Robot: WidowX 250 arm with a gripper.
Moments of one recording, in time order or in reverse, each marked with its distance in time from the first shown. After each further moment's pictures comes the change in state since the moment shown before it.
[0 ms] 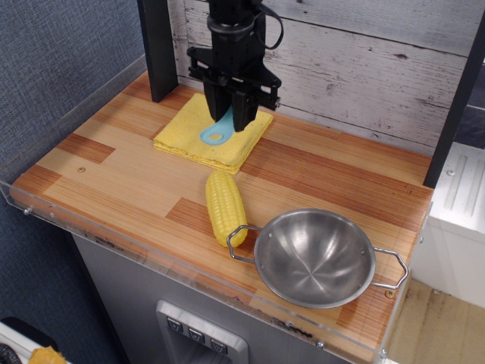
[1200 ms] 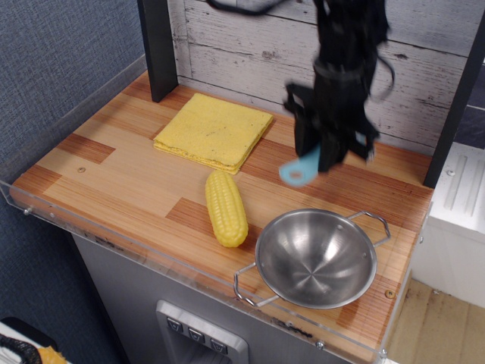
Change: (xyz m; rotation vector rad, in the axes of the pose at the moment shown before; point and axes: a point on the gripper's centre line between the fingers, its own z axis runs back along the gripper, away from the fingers) arm 0.002 -0.101 0.002 -0.024 -0.013 -0.236
